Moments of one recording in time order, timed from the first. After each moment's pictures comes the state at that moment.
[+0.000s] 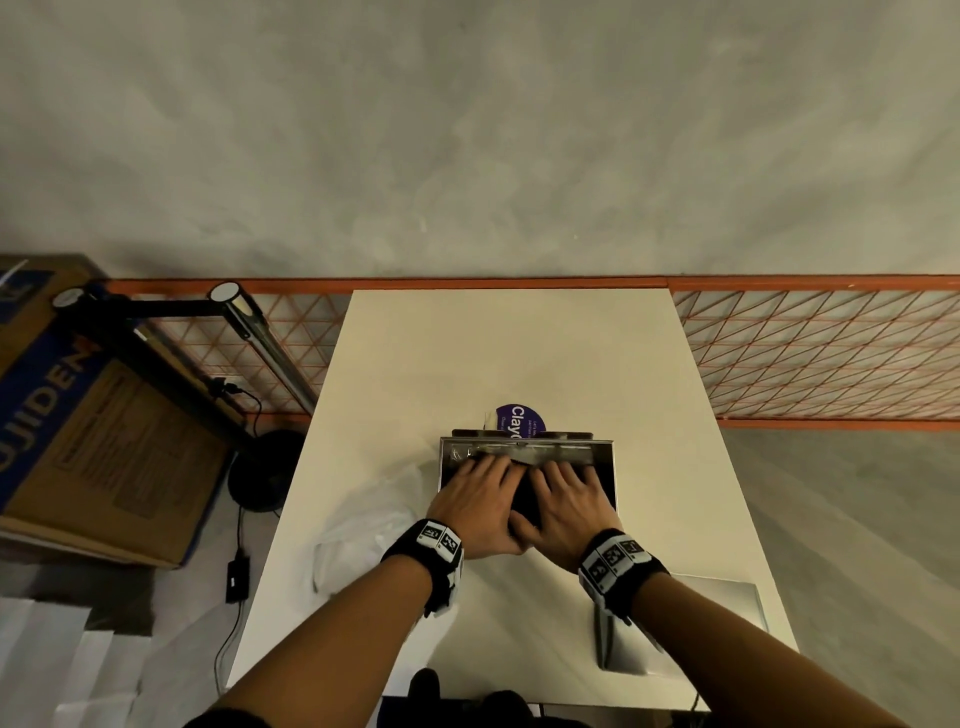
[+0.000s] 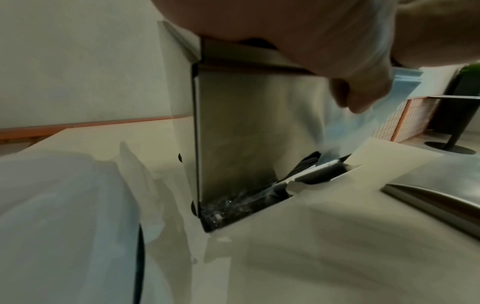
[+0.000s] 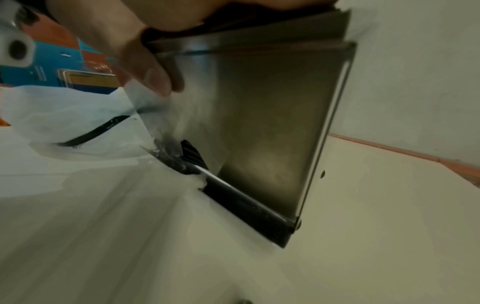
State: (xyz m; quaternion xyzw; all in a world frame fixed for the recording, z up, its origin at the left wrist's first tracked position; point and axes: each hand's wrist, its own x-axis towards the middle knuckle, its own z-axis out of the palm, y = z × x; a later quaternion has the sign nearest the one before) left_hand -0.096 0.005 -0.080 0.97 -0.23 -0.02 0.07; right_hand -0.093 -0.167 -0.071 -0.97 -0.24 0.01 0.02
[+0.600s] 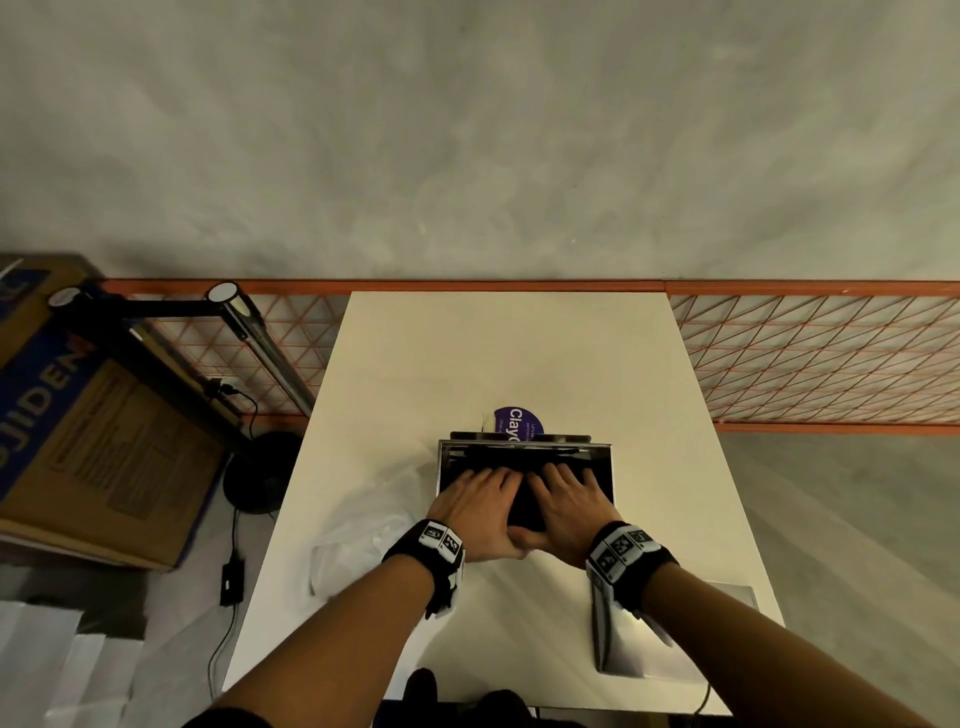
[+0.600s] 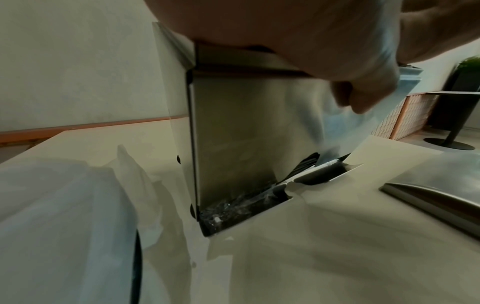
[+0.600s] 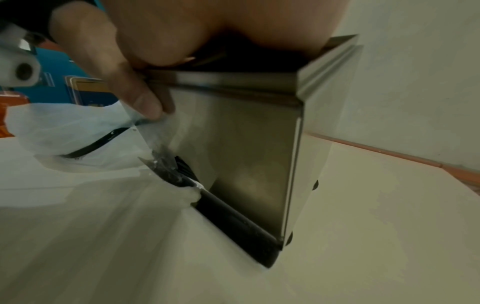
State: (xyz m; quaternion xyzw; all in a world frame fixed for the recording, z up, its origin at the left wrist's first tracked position) left_hand -0.093 0.002 -0.084 0.97 -0.22 -0.08 0.07; right_hand -0.083 -0.176 -0.073 -0.96 -0.28 0.07 -0.01
